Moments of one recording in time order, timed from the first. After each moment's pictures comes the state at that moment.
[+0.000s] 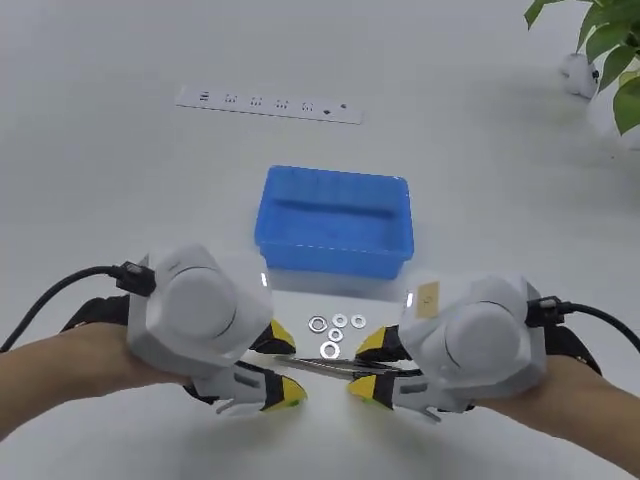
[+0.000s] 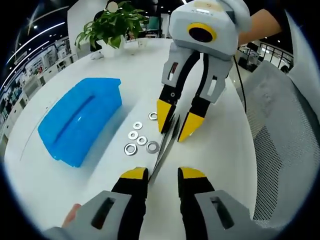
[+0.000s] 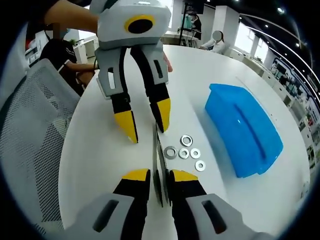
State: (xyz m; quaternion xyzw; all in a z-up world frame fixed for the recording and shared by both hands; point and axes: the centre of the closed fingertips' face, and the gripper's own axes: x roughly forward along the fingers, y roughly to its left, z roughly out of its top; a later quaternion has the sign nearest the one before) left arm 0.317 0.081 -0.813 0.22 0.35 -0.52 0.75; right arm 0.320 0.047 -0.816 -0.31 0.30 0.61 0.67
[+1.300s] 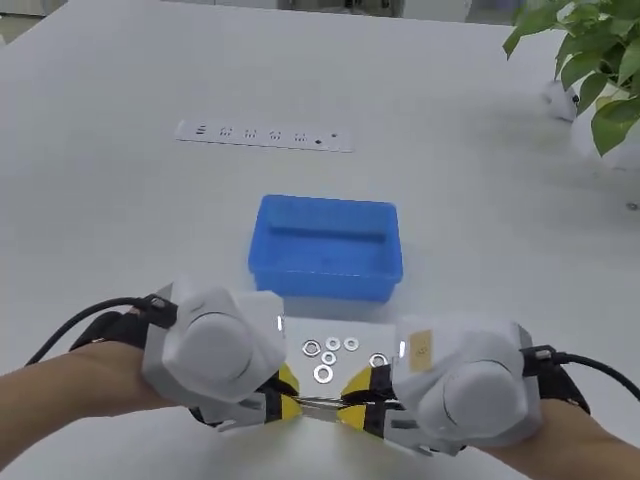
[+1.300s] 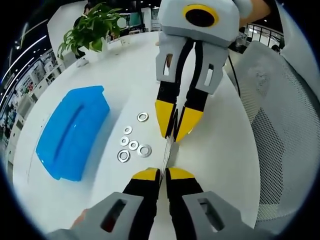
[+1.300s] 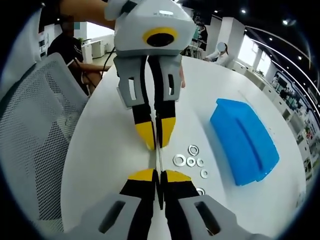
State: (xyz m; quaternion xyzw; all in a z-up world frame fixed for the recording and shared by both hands) left arm 0.310 0.076 -0.814 0.29 0.33 -0.54 0.71; right arm 0.305 0.055 -0.800 -0.31 0.24 0.62 0.67
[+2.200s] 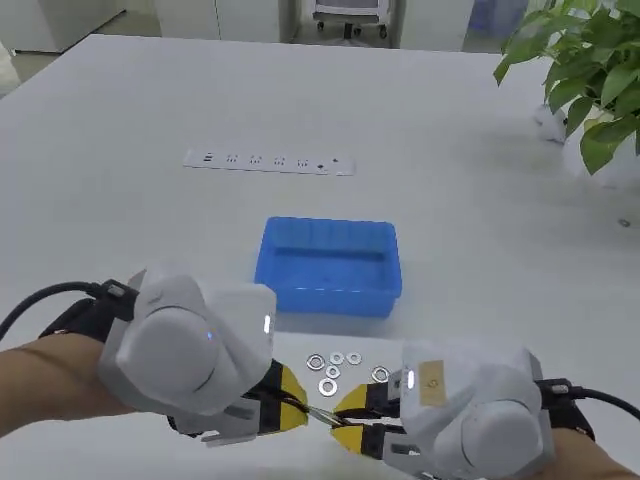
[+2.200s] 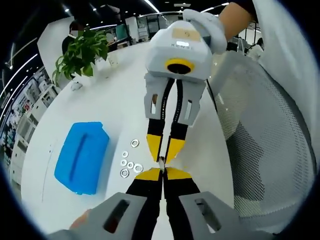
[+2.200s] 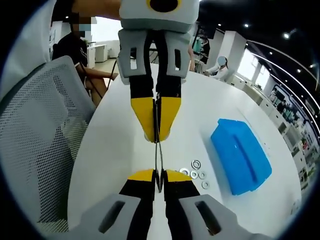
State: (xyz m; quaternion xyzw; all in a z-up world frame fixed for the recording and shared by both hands) left arm 0.278 0.060 -0.739 0.30 0.28 -0.58 0.70; right arm 0.286 0.064 -0.780 -0.31 0.19 0.63 0.69
